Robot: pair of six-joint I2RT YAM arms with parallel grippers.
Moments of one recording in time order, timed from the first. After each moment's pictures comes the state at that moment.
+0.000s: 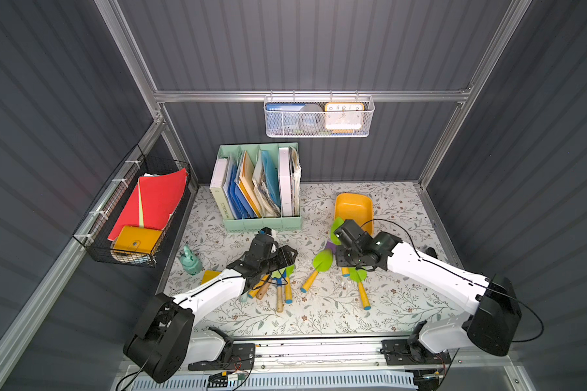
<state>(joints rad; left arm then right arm) -0.49 1.31 0.62 0.02 0.19 -0.77 0.72 1.43 1.16 -0.82 0.18 0.68</state>
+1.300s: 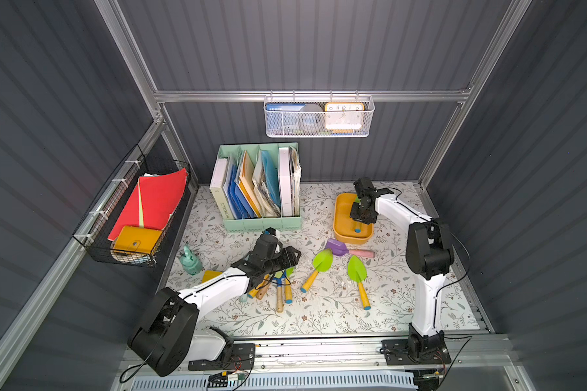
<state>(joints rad) -0.52 1.35 0.63 0.04 0.19 -0.78 0.24 2.13 1.71 -0.78 0.13 0.53</state>
